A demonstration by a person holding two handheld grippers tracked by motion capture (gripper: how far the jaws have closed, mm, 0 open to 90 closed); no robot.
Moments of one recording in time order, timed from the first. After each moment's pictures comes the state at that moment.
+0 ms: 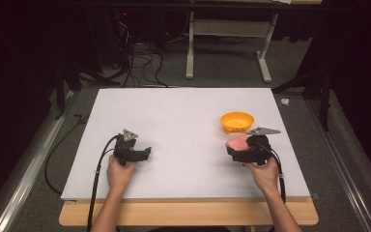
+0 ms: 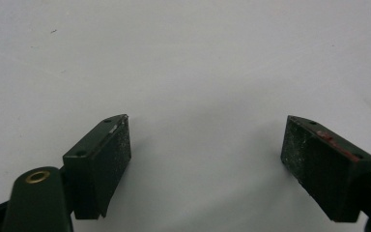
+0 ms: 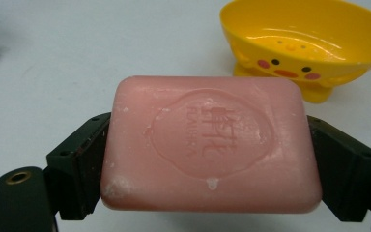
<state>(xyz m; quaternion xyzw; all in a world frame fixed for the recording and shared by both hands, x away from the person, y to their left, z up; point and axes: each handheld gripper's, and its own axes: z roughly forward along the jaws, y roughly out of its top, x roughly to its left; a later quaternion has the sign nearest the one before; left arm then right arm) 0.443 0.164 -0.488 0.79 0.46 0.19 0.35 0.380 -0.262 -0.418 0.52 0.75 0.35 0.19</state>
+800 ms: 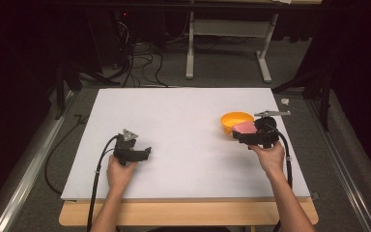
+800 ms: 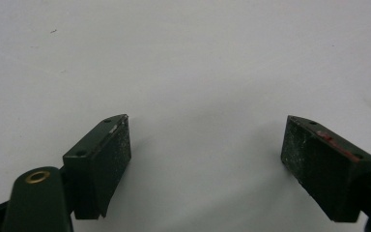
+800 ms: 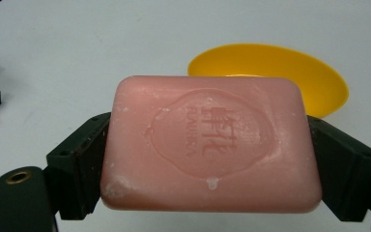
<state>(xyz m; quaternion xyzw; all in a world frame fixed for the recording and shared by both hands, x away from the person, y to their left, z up) 0.443 0.164 -0.488 0.79 0.46 0.19 0.35 0.415 -0.282 -0.386 0.54 0.73 0.37 0.17</state>
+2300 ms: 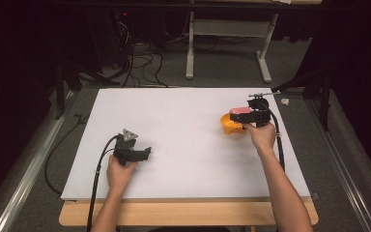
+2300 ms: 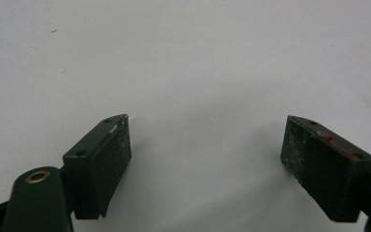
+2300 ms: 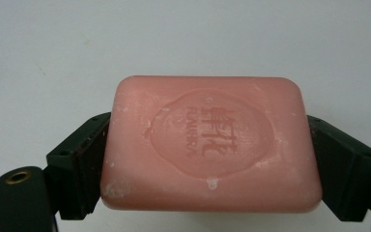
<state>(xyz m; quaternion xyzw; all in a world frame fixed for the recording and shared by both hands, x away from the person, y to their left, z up) 0.443 0.164 -0.488 0.79 0.46 0.19 0.35 0.489 -0.281 -0.390 0.60 0.71 0.33 0.16</state>
